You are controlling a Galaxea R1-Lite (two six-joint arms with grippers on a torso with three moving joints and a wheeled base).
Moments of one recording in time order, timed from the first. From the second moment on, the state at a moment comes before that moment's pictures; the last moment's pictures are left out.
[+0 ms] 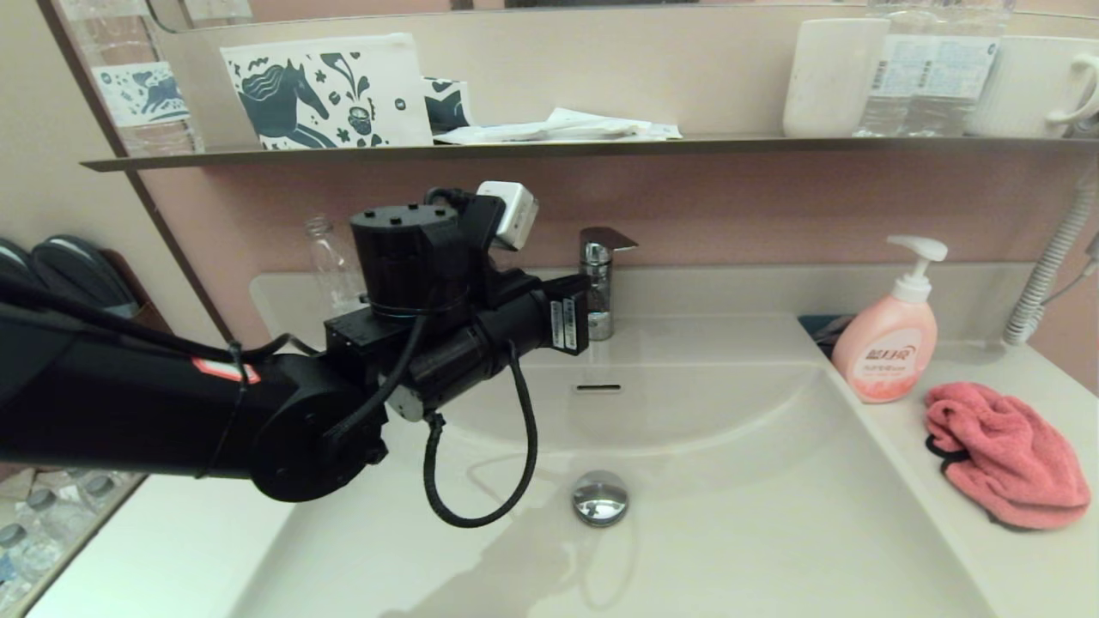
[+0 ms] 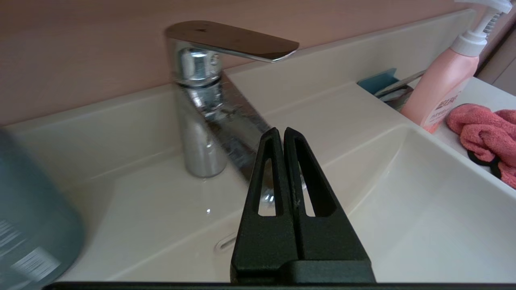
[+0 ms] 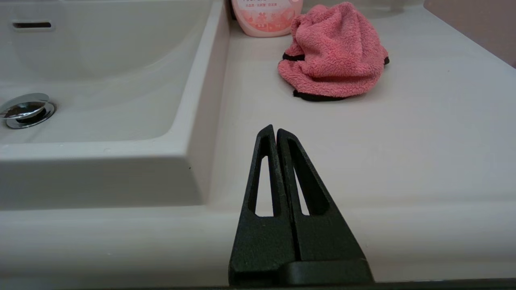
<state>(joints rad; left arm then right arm) -0.68 1.84 -1.04 -0.74 0.06 -0.02 0.00 0.00 0.00 0.00 -0.02 0.01</state>
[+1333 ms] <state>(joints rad) -0.70 2.06 -1.38 -0.74 0.08 -0.01 0.00 0.00 0.00 0.00 -0.02 0.01</state>
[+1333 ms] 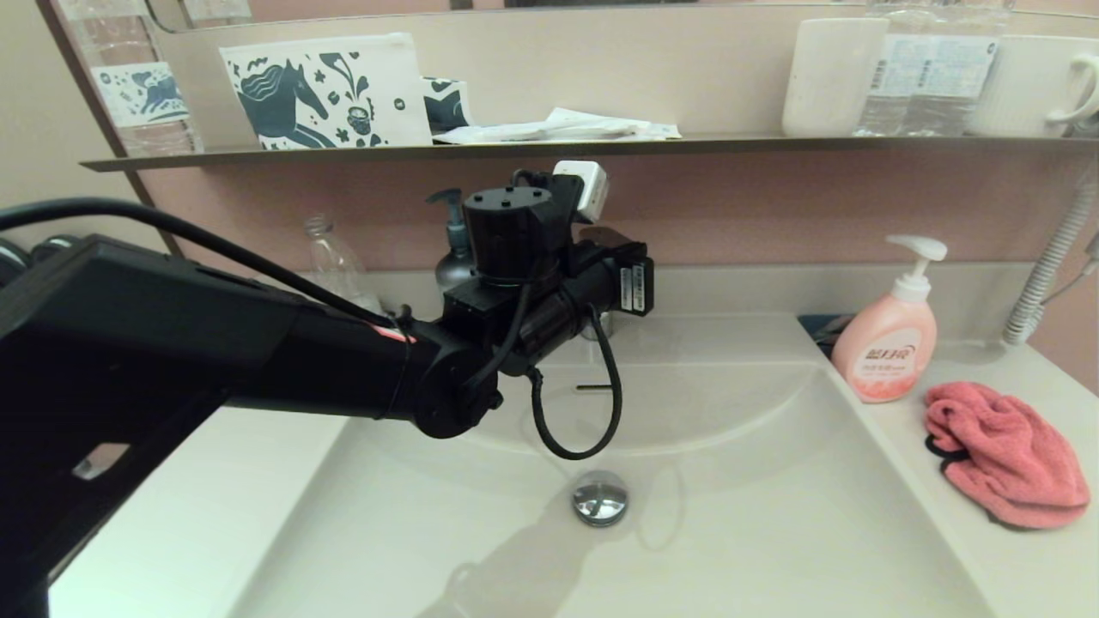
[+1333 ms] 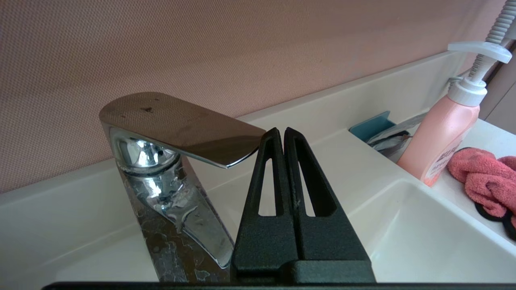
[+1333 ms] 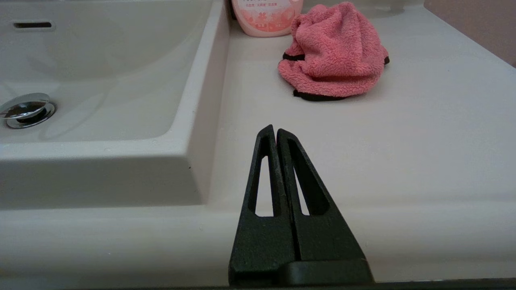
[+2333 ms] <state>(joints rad) -0.69 2.05 -1.32 -0.74 0.09 0.03 0.00 0.00 0.00 0.00 -0.02 0.01</state>
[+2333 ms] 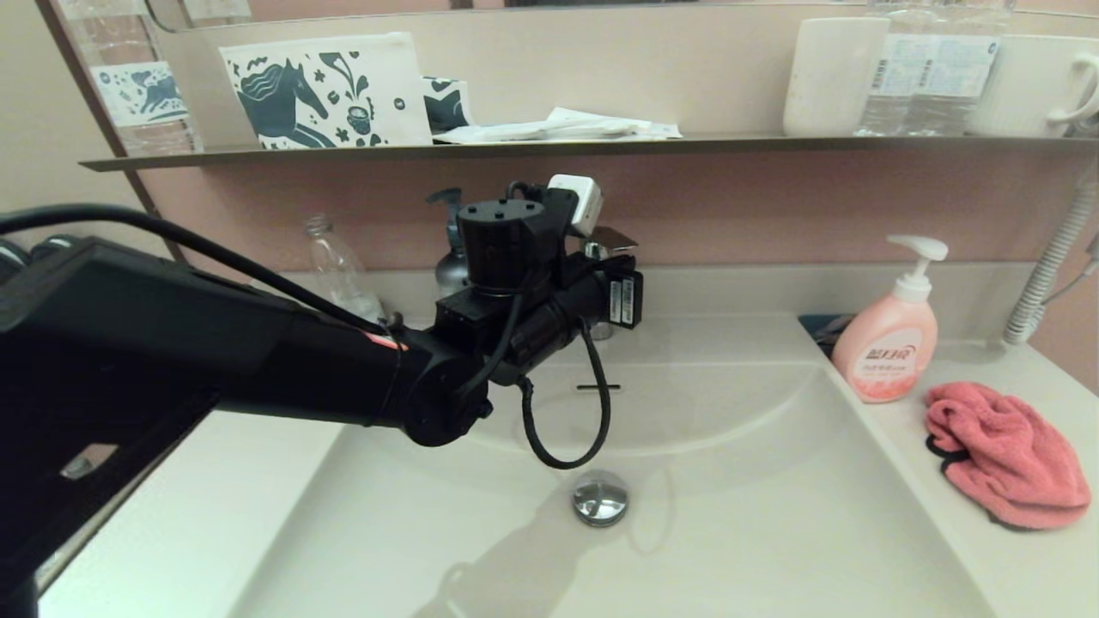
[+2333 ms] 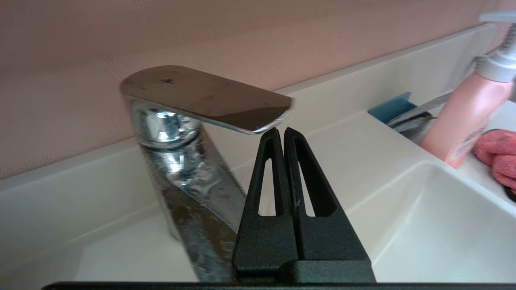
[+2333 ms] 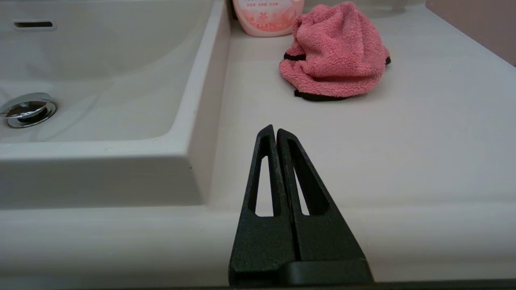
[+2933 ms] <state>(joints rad) -0.67 2.04 -1.38 -0.72 0.08 0.03 0.00 0.00 0.00 0.00 -0.02 0.01</state>
